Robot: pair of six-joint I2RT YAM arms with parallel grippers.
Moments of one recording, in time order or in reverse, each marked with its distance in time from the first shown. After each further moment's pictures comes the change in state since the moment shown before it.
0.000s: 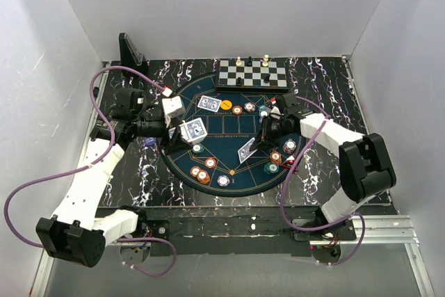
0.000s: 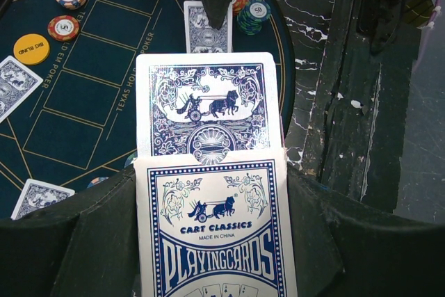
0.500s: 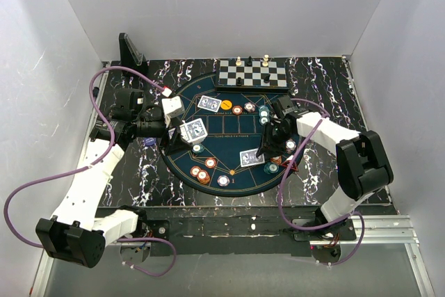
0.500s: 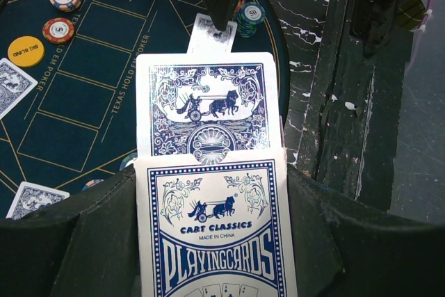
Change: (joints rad) left arm 0.000 -0.005 0.000 -0.005 0.013 -0.008; right arm 0.030 0.035 0.015 -0.154 0.269 -0.061
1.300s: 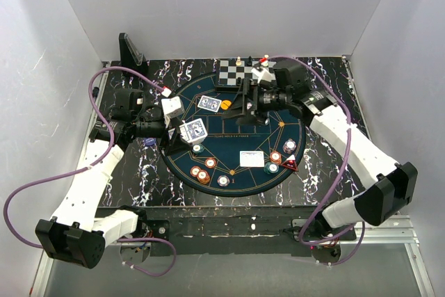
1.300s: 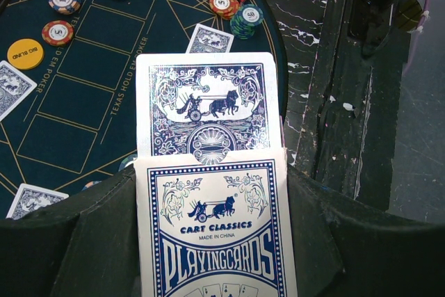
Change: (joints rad) left arm 0.000 -0.005 0.000 0.000 0.008 -0.003; right arm 0.116 -0.228 0.376 0.046 -0.303 0.158
